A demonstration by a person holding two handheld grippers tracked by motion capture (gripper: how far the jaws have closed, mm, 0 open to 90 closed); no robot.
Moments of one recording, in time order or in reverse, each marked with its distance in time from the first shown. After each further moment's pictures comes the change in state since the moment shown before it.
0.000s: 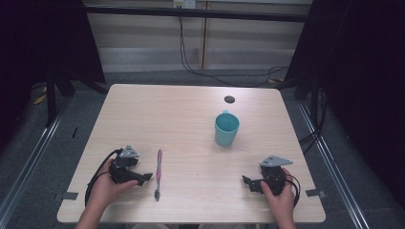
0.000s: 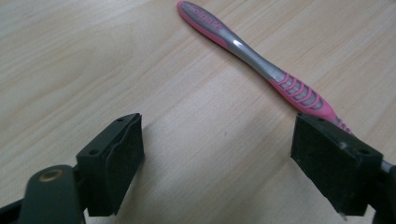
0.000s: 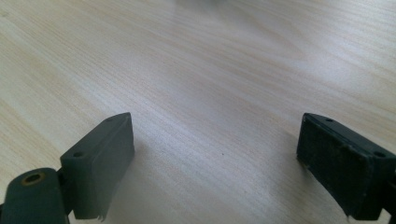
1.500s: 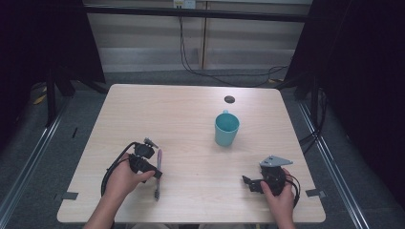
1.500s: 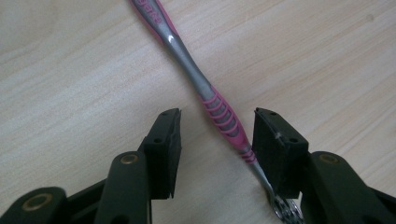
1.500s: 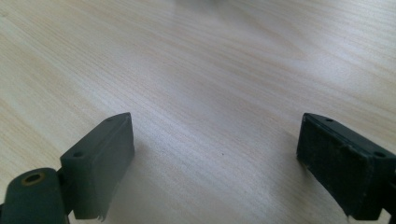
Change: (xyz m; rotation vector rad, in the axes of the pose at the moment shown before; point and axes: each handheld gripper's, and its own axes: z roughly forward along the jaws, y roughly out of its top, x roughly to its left) left arm -0.035 0.059 0.011 0.323 -0.018 -0.224; right arm 0.000 0.000 0.000 0.000 0.000 0.000
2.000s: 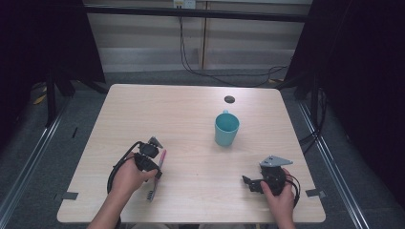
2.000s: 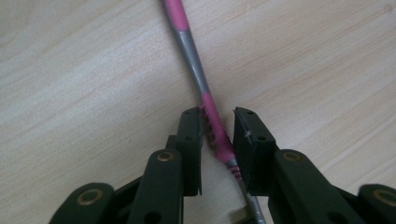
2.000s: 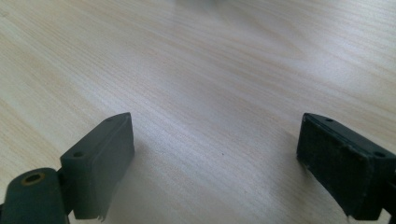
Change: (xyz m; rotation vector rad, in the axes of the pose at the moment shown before) left arm -0.007 0.011 0.008 0.092 0.018 -0.012; right arm 0.000 0.000 0.000 0.000 0.000 0.000
